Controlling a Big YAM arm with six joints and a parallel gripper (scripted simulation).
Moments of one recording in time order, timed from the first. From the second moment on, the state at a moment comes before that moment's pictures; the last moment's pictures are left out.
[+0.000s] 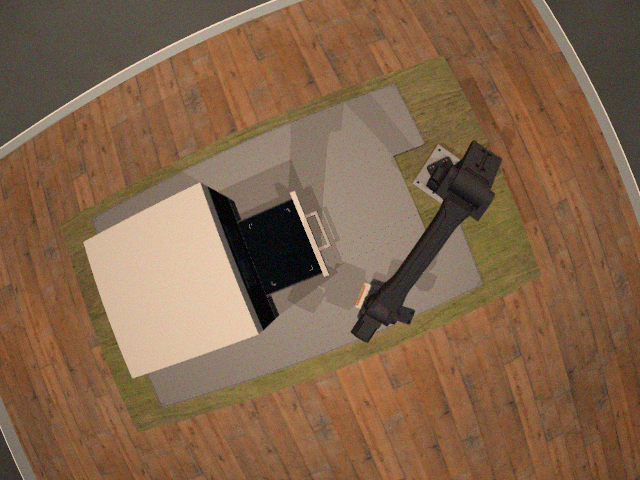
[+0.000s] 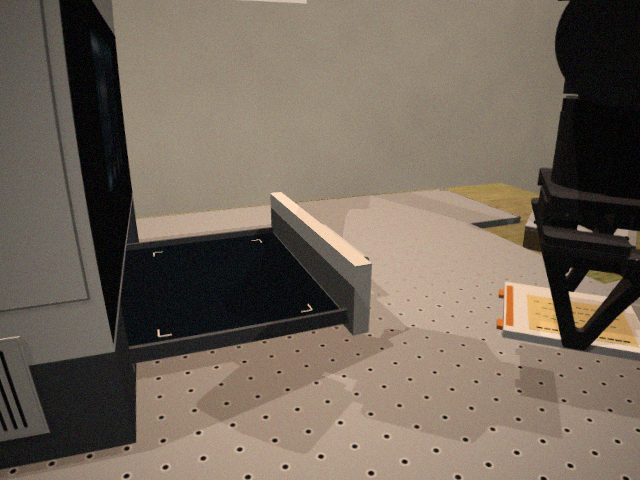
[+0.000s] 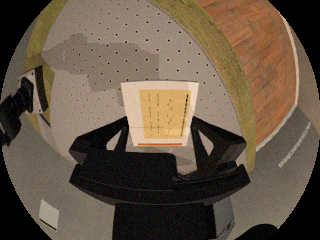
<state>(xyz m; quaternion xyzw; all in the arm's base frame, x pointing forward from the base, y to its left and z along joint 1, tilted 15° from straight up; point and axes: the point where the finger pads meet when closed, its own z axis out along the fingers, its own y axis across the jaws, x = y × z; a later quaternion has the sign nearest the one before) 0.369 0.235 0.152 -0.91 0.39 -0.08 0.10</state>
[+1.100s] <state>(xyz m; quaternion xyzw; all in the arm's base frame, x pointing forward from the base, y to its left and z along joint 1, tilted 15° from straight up) 0.362 0.231 0.189 -0.91 0.39 -0.08 0.10</state>
